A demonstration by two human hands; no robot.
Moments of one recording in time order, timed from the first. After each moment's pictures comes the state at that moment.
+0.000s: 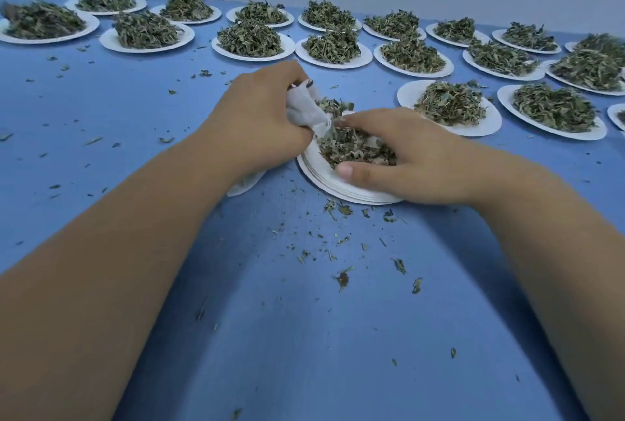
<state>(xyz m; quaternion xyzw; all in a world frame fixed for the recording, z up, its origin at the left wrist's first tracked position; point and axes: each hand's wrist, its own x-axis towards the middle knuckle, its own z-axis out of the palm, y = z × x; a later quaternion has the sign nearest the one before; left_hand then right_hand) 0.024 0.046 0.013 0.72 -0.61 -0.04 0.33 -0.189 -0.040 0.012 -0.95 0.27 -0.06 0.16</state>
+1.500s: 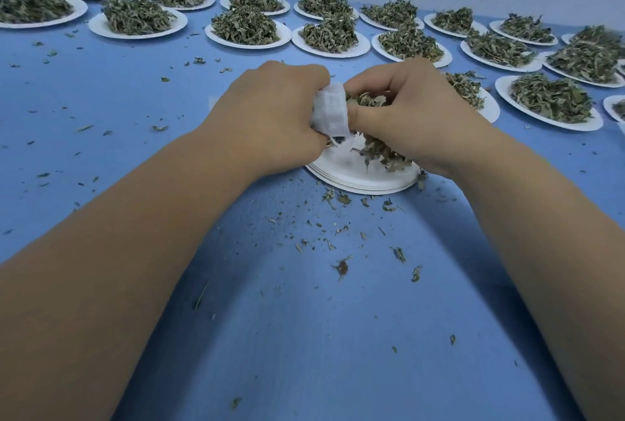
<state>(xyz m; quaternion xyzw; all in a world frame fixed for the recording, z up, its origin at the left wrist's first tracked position) 0.007 0.050 0.013 0.69 -0.68 0.04 0.24 -0.163 -0.028 0.023 -0.82 0.31 -0.28 0.39</state>
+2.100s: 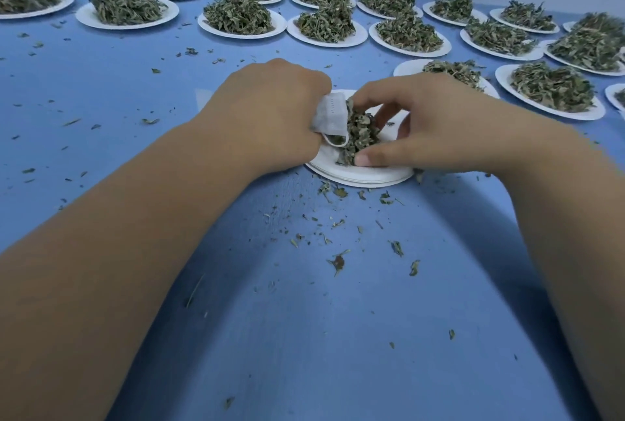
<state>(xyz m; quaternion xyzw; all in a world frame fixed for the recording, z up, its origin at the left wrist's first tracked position) 0.005 0.045 0.013 0.70 -0.70 0.08 0.12 -0.195 -0.037 0.032 -0.93 0.30 -0.08 0.18</state>
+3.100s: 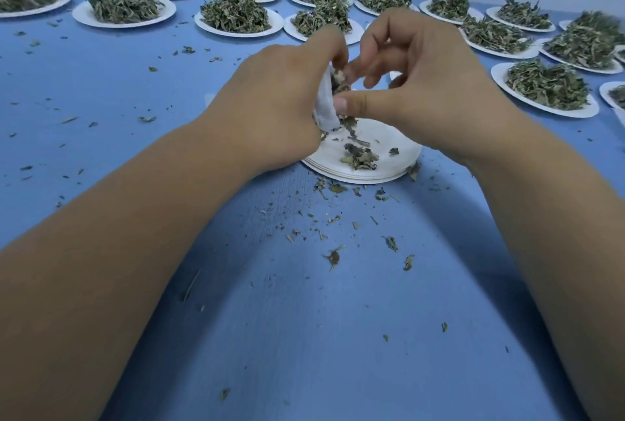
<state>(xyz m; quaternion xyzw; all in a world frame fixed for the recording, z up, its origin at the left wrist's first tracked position) -0.003 0.052 0.015 0.65 -0.70 0.06 0.29 -0.181 -0.026 0.035 -0.85 0.24 -0.31 0.35</state>
